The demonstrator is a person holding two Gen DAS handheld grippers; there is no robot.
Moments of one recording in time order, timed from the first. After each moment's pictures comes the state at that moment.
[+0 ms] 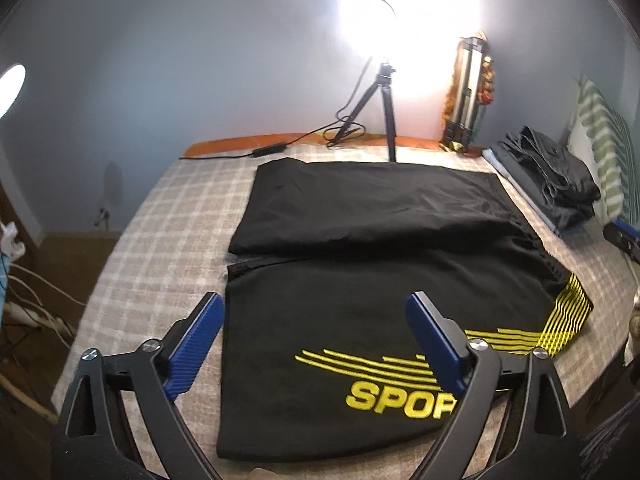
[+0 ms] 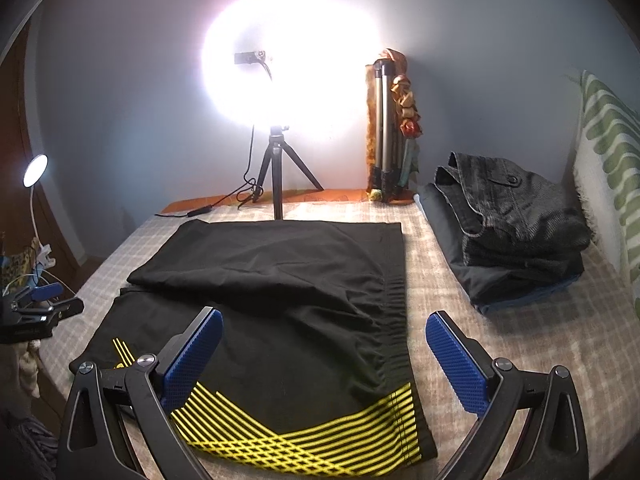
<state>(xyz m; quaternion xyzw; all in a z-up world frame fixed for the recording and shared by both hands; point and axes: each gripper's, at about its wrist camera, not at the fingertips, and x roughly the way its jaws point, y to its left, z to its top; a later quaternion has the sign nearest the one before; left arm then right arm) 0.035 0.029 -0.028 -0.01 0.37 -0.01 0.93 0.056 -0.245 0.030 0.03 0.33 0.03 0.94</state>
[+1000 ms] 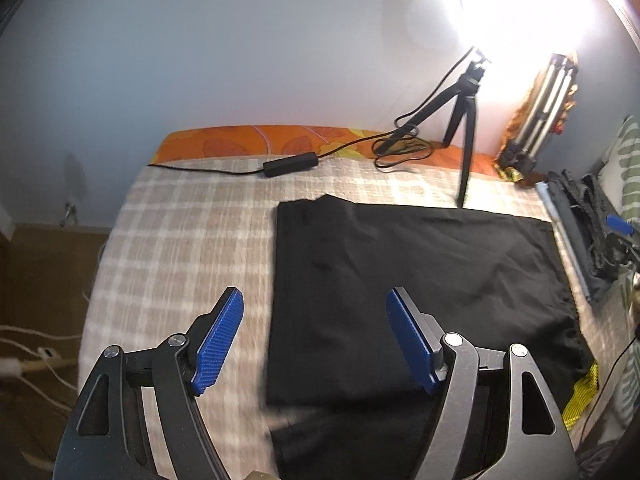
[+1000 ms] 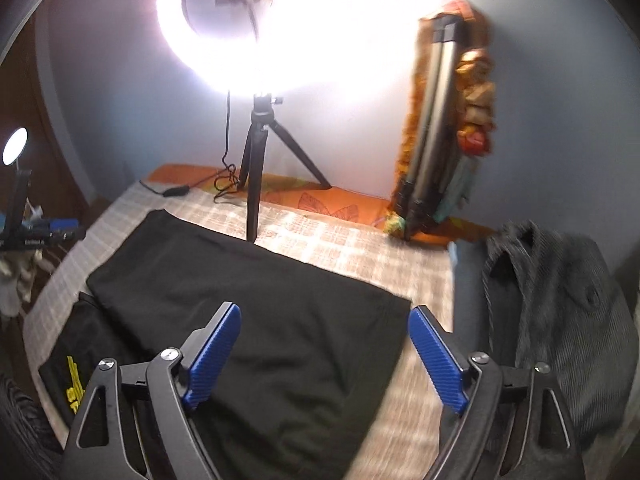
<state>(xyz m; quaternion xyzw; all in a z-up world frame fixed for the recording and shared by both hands) 0.238 0.097 -0.036 -0.04 0.47 -0.04 0.88 0.275 -0.275 0.028 -0.05 0.43 0.13 0.89</state>
